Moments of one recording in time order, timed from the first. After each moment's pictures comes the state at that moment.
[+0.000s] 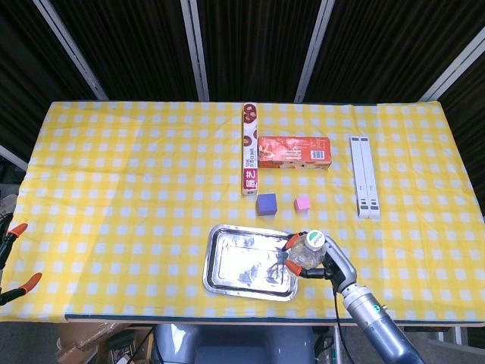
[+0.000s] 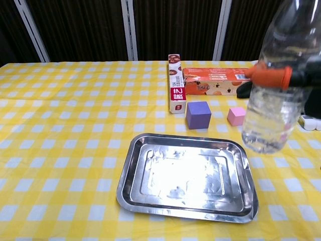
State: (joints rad) left arm 0.02 -1.07 -0.01 -1.68 1.61 1.64 0.01; right arm 0.36 -1.18 0.21 -2.17 -1.14 0.91 0.72
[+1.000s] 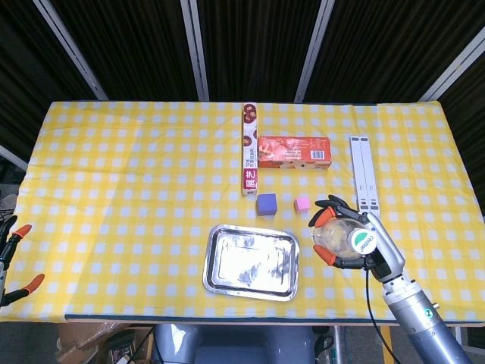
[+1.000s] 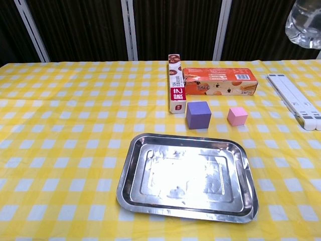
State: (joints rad) left arm 0.02 -1.07 -0.01 -1.69 1.61 1.64 0.03; right arm 0.28 -0.82 0.32 -2.35 -1.39 1.09 0.85
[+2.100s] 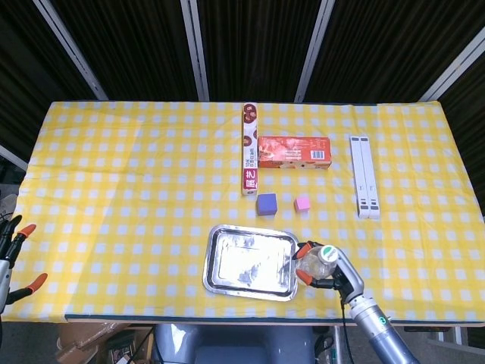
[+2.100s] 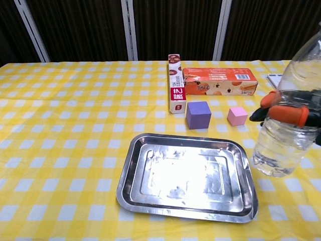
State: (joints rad) left arm 0.01 -1.09 -0.01 -1.69 1.61 1.62 0.07; right arm 0.28 -1.25 0.09 -1.99 -1.39 1.03 0.91
